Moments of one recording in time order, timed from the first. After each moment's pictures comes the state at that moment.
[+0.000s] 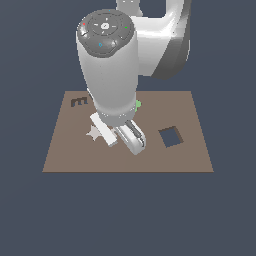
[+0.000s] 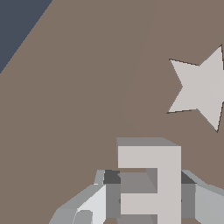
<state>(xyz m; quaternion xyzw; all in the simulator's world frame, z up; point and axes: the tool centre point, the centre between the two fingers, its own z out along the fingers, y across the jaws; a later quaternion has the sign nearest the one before) 0.026 -0.027 0.032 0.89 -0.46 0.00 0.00</state>
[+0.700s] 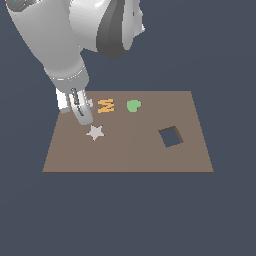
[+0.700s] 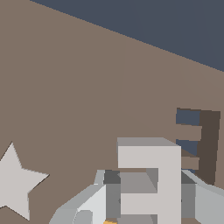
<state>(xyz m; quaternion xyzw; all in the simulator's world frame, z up) -0.064 -0.148 0.038 0.82 -0.57 0.00 0.00</state>
